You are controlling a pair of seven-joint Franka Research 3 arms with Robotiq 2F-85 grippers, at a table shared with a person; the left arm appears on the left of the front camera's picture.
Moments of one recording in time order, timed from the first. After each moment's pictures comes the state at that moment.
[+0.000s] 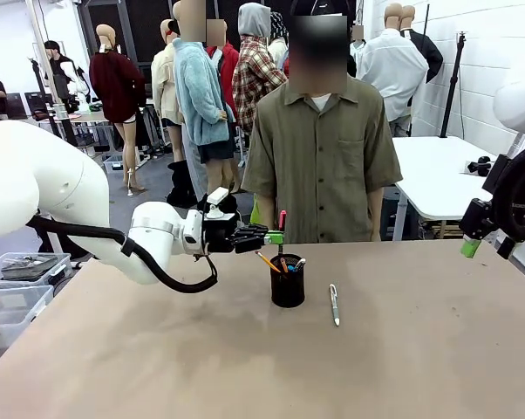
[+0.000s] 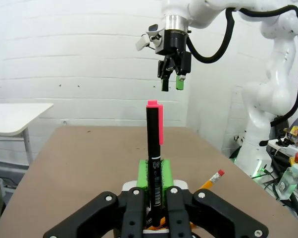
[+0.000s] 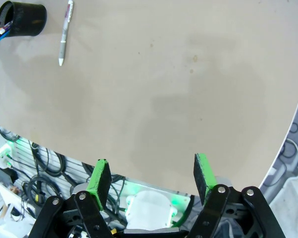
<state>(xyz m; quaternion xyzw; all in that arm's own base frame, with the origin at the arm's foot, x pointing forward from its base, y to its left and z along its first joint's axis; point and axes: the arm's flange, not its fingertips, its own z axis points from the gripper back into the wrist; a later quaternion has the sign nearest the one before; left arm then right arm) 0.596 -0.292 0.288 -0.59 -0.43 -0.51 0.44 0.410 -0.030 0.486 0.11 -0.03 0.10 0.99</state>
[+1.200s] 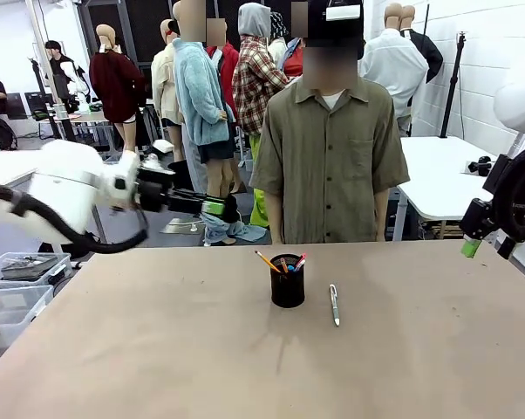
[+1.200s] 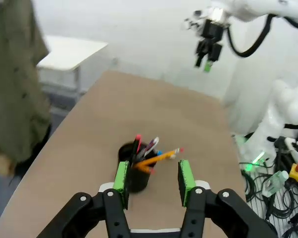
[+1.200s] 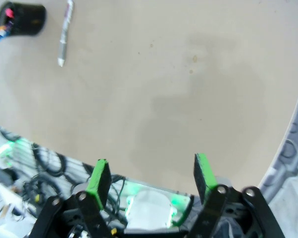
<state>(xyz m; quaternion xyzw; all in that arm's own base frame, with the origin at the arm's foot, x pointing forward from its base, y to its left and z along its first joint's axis) 0.523 -0.154 0.447 -0.44 -0.39 -0.48 0.65 0.410 -0.030 0.486 0.11 -0.03 0.10 0.99</state>
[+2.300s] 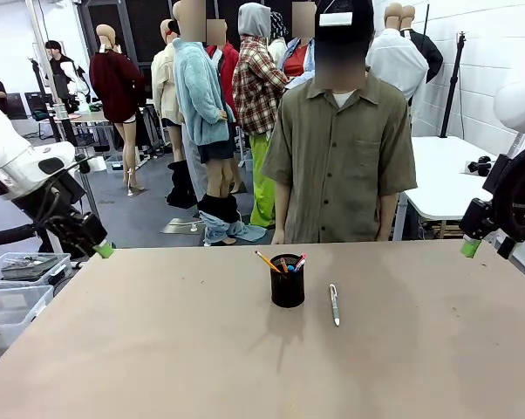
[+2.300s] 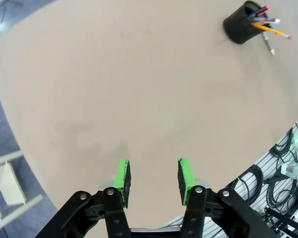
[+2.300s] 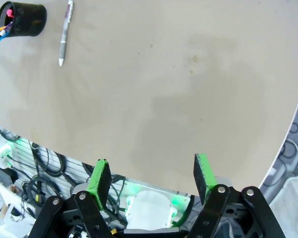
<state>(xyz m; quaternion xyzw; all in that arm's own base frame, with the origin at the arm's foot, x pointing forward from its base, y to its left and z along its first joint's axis) 0.394 -0.046 0.497 -0.12 -0.16 -0.22 0.96 0.410 -0.030 0.486 0.11 -0.03 0.10 0.99</state>
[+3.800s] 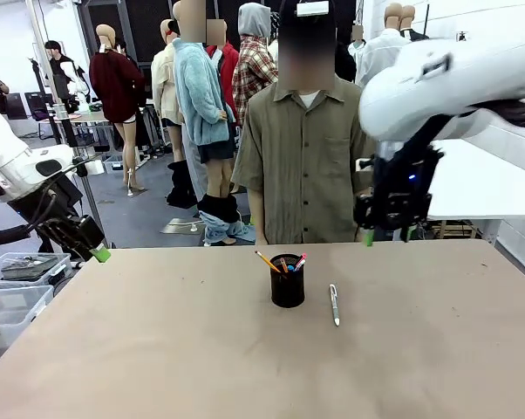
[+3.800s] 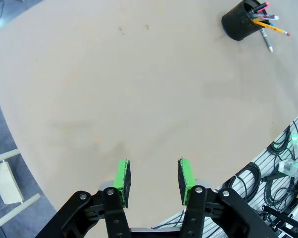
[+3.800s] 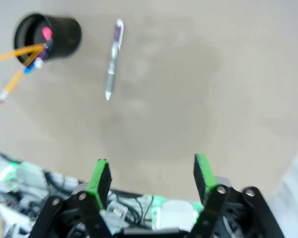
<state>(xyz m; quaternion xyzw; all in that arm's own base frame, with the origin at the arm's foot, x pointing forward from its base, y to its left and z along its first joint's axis) 0.392 -0.047 0.497 -0.13 -0.15 -0.22 0.95 0.476 0.162 0.482 0.03 0.00 0.11 0.99</state>
